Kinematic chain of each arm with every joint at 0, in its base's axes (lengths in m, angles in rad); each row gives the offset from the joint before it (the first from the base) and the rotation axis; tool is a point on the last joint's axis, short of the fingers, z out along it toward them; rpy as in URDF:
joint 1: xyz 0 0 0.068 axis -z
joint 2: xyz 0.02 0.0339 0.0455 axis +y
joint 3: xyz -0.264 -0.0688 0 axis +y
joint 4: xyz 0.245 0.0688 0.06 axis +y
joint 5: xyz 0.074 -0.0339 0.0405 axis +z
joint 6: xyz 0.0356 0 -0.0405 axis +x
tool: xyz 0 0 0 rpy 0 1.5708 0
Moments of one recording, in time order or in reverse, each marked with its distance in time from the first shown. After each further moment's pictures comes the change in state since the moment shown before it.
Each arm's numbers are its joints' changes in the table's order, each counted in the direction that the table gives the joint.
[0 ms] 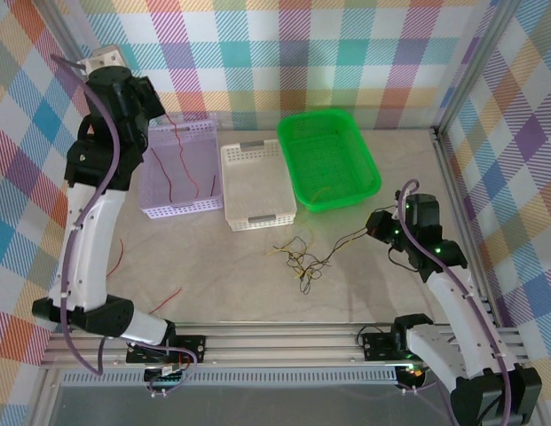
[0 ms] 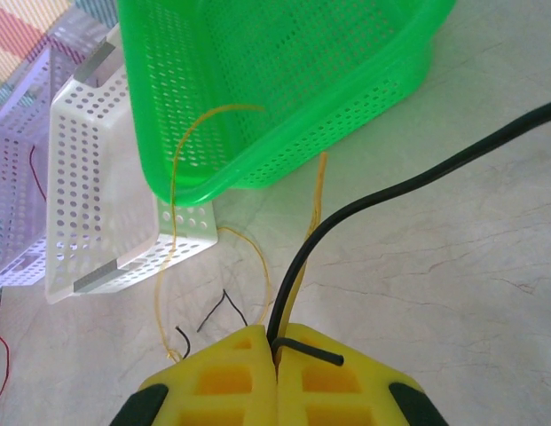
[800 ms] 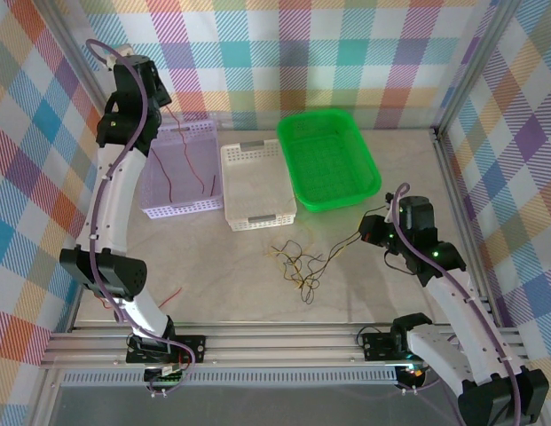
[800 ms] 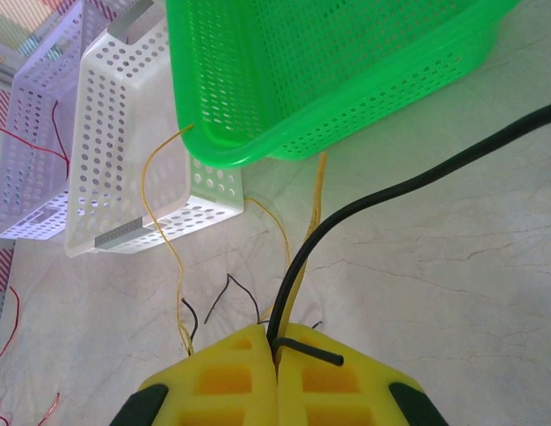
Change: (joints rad) left arm -0.122 0.239 -0.004 -0.113 -0.043 -0.048; right arm -0.082 -0.022 0.000 0.011 0.005 -0.026
